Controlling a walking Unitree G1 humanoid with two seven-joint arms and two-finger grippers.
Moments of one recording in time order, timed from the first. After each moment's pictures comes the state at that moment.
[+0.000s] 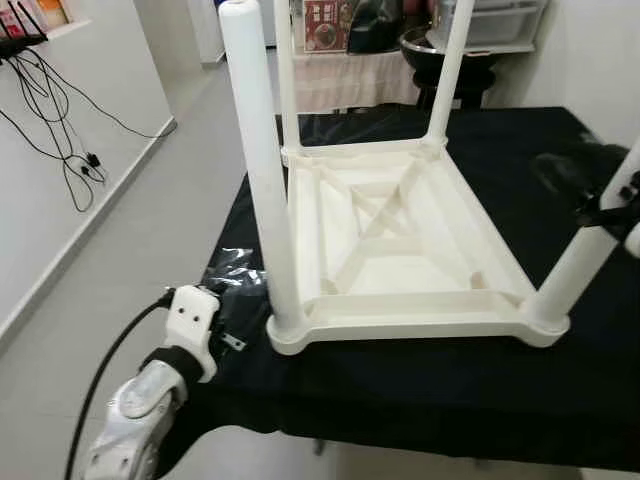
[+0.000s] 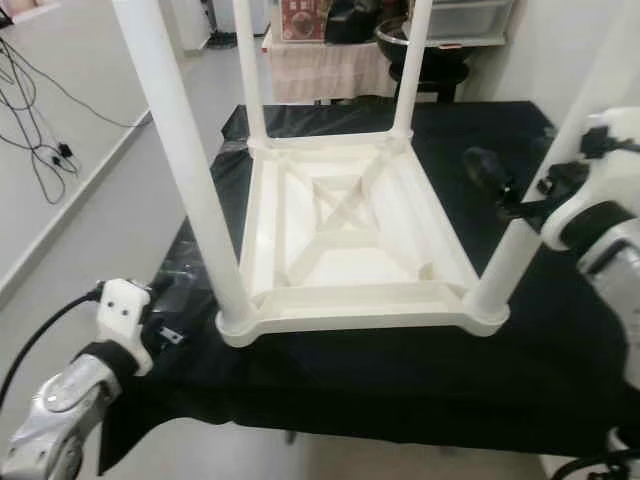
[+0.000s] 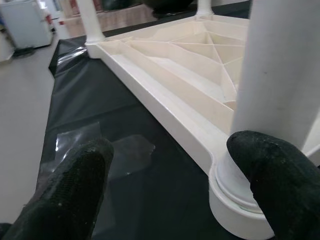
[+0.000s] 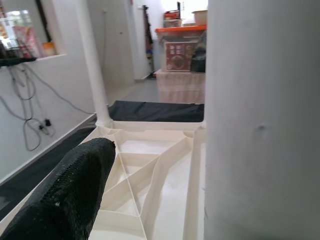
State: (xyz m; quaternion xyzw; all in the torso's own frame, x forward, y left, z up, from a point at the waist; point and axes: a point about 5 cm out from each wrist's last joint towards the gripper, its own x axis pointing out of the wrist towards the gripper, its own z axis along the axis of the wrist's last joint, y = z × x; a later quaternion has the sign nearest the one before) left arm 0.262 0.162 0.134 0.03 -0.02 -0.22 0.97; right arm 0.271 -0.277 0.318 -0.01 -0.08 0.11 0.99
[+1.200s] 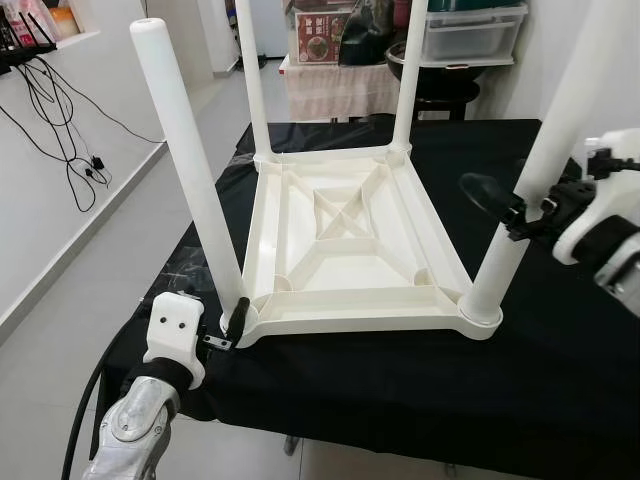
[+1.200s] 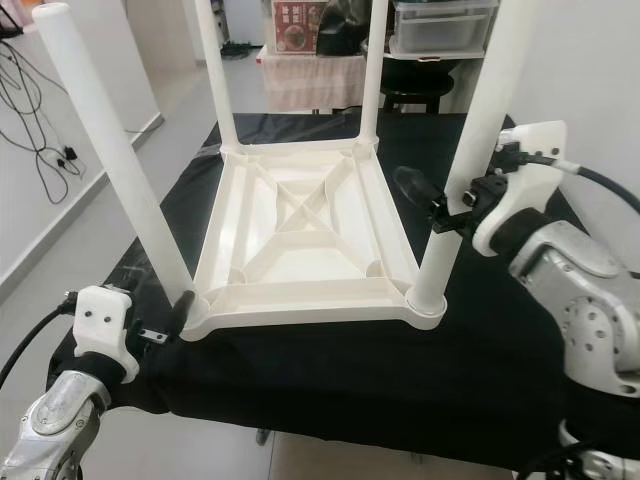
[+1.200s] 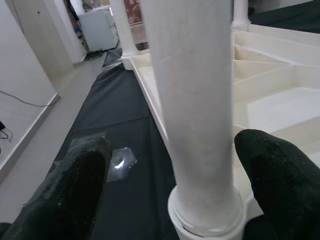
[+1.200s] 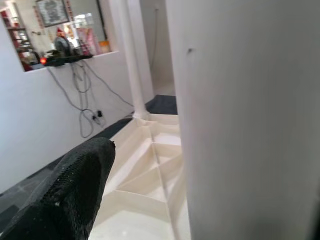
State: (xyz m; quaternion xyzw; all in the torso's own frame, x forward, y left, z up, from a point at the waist) left arm 0.256 0.178 0.146 0.06 -0.04 -0.06 1.00; right arm 0.288 -0.232 0.305 0.01 -0.07 0.20 0.98
